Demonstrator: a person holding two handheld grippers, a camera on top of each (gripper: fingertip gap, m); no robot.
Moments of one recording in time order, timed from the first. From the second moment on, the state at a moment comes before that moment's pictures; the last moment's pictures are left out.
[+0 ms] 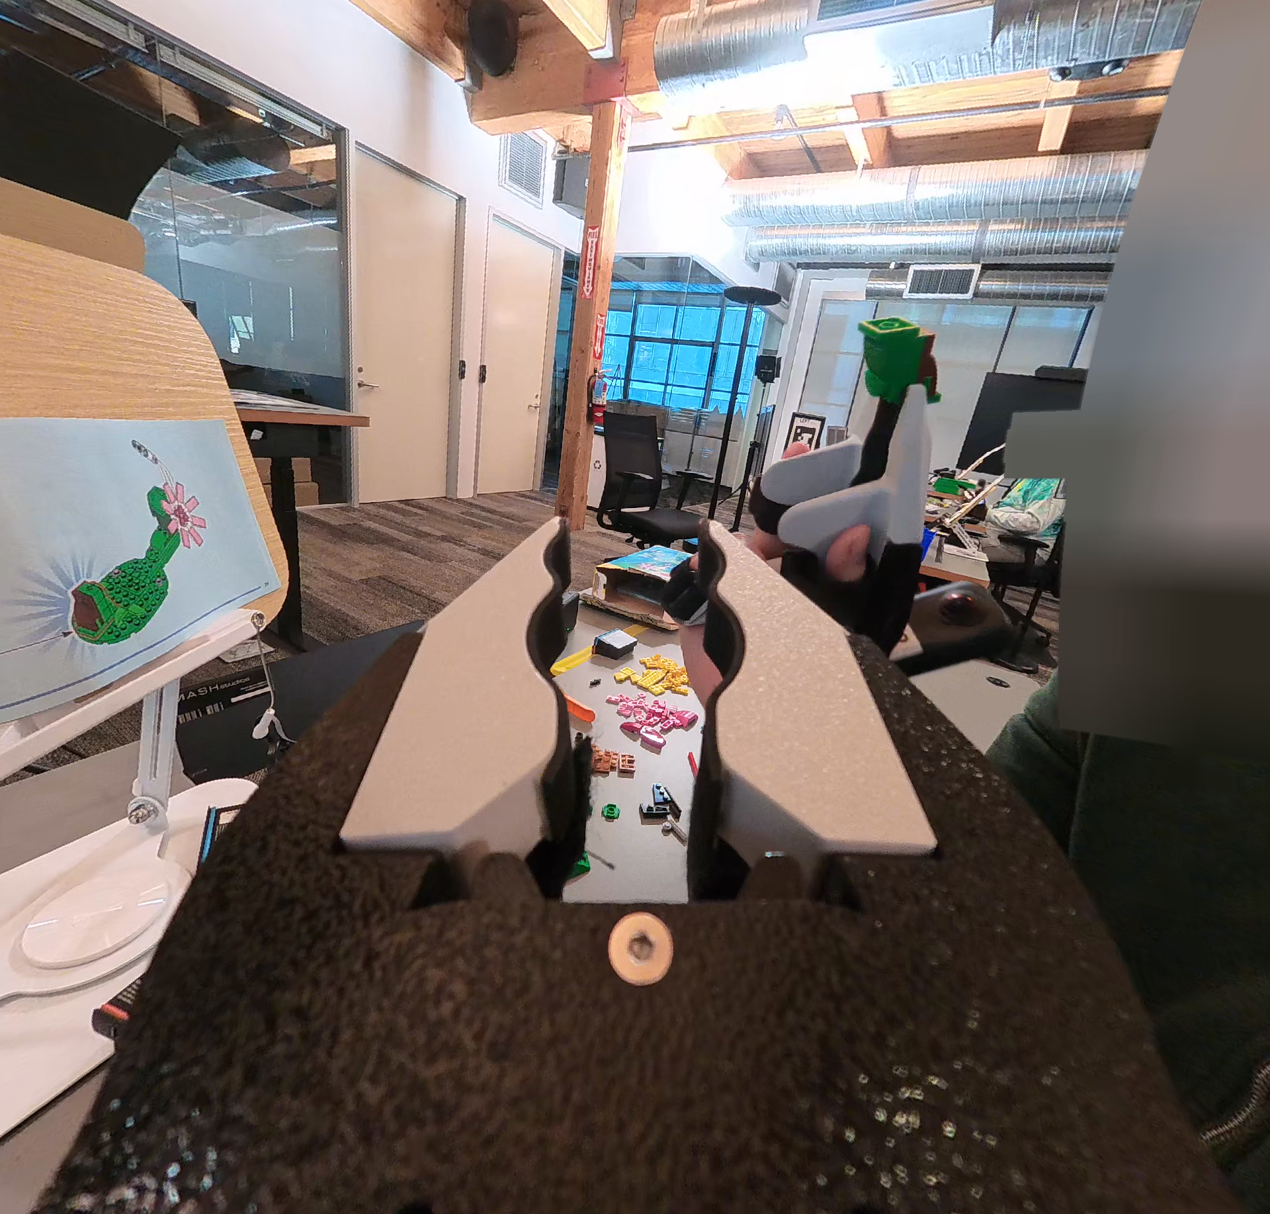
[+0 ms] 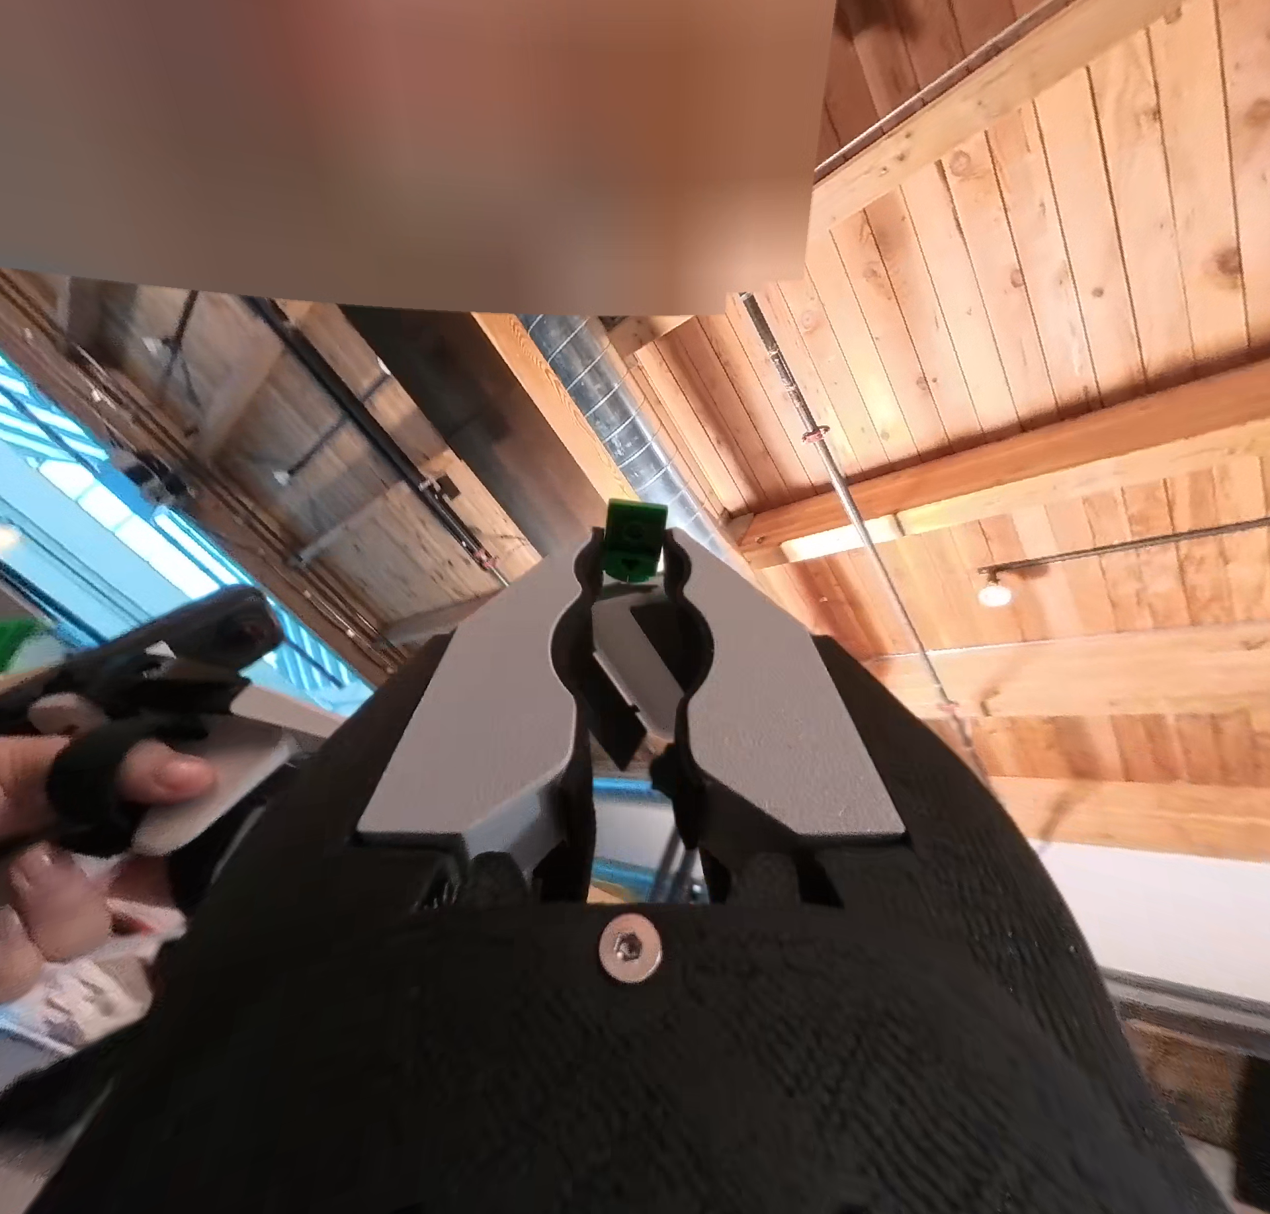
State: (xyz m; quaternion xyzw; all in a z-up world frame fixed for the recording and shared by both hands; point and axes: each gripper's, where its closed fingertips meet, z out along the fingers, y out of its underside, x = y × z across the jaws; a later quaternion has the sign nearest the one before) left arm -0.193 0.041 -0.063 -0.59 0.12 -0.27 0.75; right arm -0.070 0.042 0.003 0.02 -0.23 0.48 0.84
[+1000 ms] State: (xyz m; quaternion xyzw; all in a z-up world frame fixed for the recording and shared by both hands) left arm -0.192 0.042 -0.064 -0.60 0.12 -0.27 0.75; right arm -0.084 0.070 -0.009 0.00 -0.25 0.60 0.76
